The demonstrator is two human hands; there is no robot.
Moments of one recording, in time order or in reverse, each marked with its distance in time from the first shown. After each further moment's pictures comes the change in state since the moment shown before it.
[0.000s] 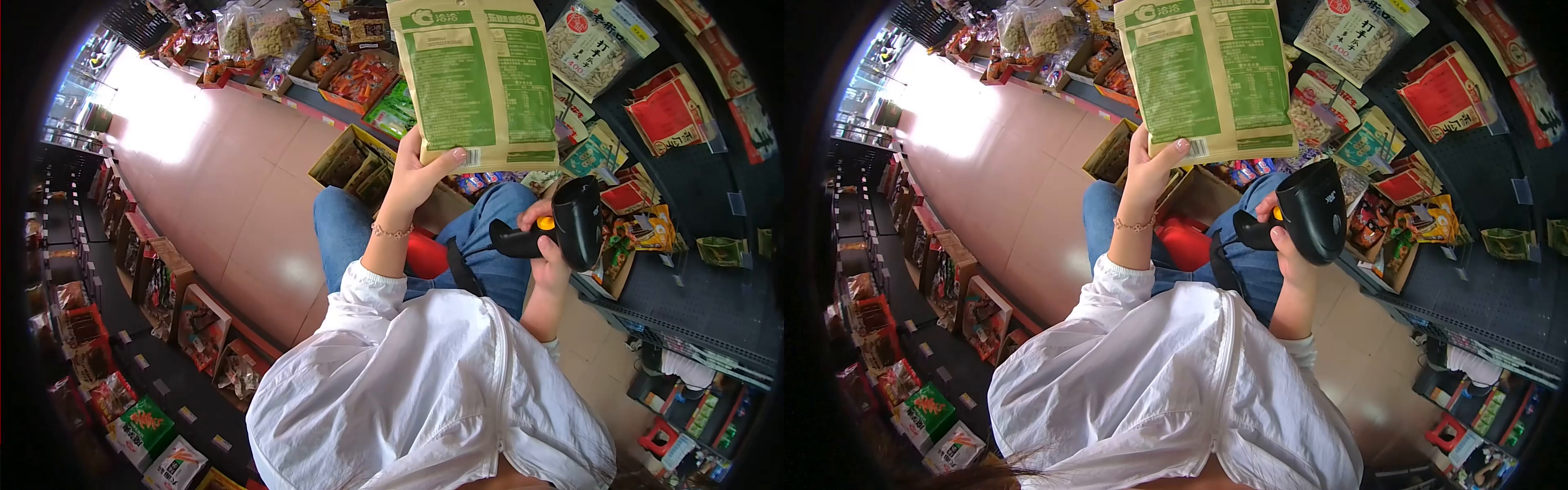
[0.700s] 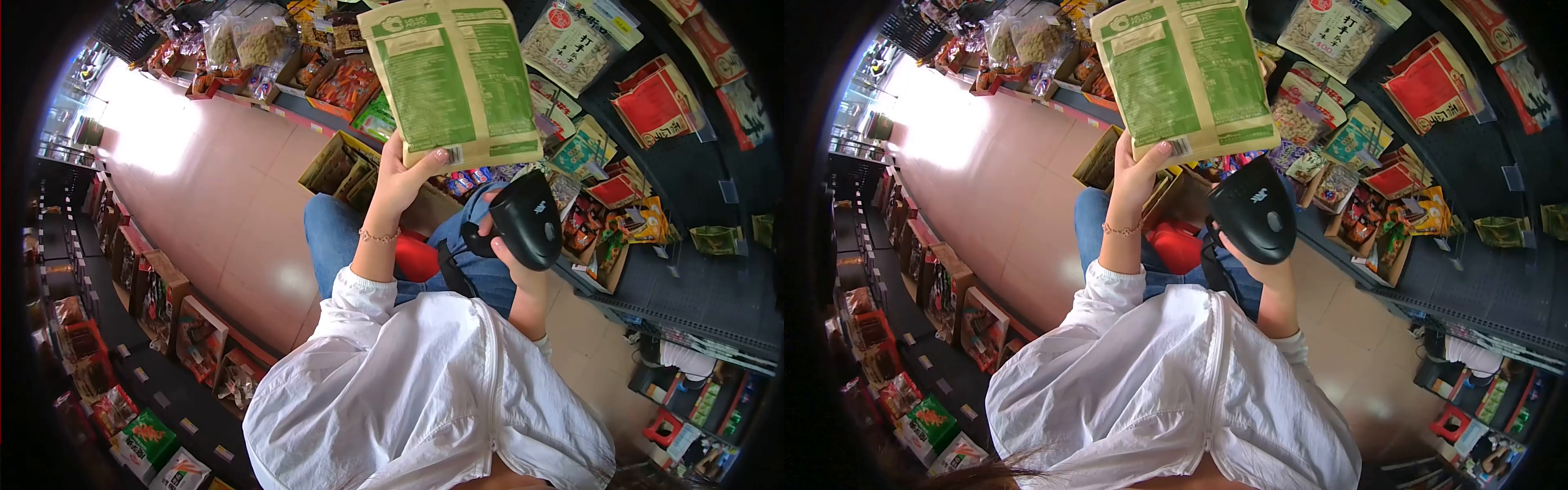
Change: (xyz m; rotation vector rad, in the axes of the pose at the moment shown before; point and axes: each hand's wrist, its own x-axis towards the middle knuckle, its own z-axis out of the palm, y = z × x) left_hand 0.000 -0.006 -0.001 -0.012 0.069 -0.050; right_hand 0.001 -0.008 0.021 -0.359 -0.112 0.129
